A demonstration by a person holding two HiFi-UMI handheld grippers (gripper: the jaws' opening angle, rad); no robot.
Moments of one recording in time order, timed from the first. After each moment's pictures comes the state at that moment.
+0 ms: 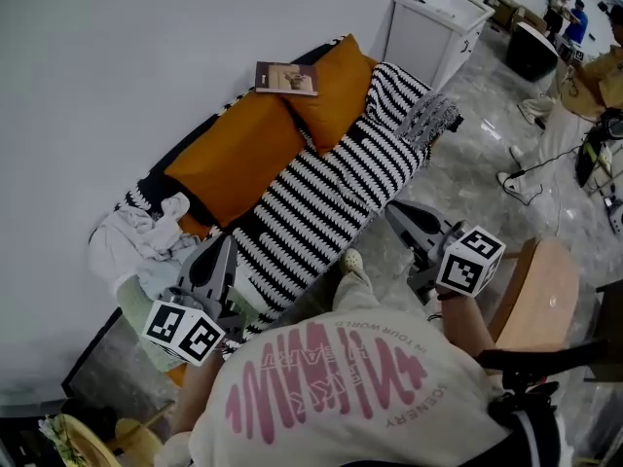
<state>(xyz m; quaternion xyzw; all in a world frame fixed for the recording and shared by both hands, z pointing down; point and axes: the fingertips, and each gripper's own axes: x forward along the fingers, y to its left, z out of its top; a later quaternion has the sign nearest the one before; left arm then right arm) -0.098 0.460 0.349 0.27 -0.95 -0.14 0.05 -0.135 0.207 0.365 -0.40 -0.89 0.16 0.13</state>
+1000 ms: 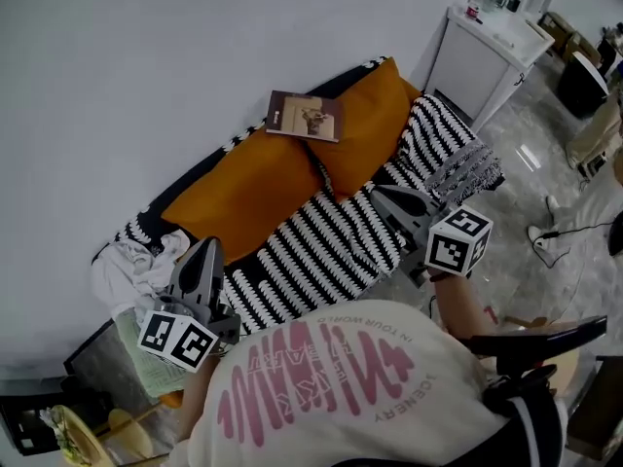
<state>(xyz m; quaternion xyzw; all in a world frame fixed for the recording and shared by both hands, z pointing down) -0.273 0.453 0.325 0.15 -0.98 -0.14 0.04 -0.386 0.216 0.367 -0.50 -0.84 0.15 0.16</state>
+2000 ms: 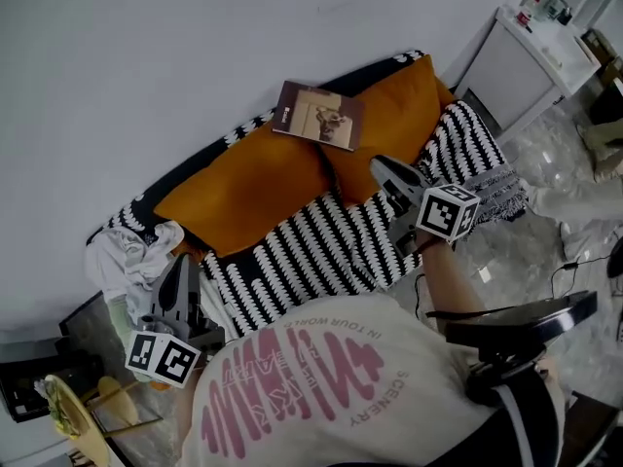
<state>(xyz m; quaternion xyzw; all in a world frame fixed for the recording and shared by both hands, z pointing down) -0.304 0.488 0.342 0.01 -0.98 -0.17 0.09 -0.547 0.238 0.431 -0.49 -0.81 0.26 0.21</state>
